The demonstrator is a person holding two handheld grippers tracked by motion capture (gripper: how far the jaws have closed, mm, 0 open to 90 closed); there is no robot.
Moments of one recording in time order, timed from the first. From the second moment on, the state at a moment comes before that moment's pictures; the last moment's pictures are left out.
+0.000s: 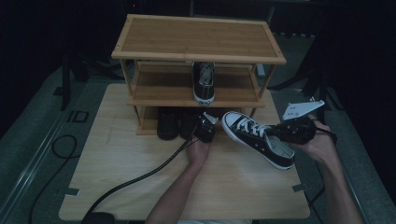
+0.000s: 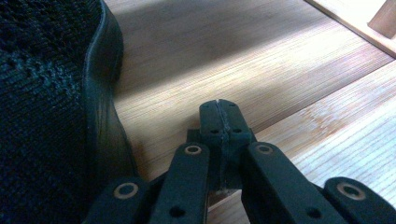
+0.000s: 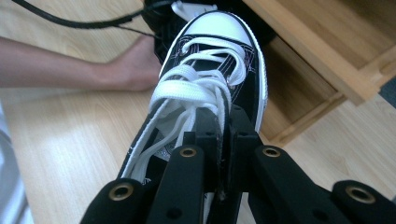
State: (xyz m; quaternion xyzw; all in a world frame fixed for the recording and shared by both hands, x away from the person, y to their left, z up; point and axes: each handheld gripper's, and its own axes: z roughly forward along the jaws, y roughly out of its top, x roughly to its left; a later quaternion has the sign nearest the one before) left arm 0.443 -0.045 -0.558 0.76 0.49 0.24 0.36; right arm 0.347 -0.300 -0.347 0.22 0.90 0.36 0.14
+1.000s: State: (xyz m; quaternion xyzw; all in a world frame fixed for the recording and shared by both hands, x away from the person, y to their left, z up) left arm 0.443 -0.045 -0.558 0.76 0.48 0.24 0.36; right arm 0.378 -0.275 -0.303 0.26 0.86 0.38 0.19
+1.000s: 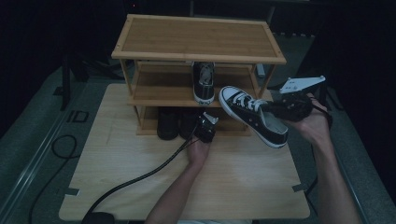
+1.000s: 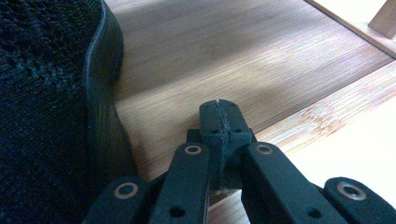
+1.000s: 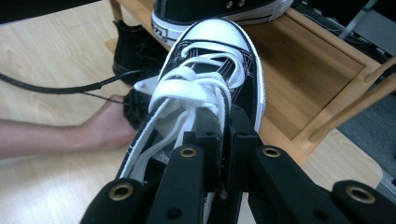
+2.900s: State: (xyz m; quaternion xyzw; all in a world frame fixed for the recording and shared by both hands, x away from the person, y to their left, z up) left arm 0.444 -0.045 -0.558 0.76 0.48 0.24 0.36; right arm 0.432 -0.247 -0.321 0.39 0.79 0.42 0.22
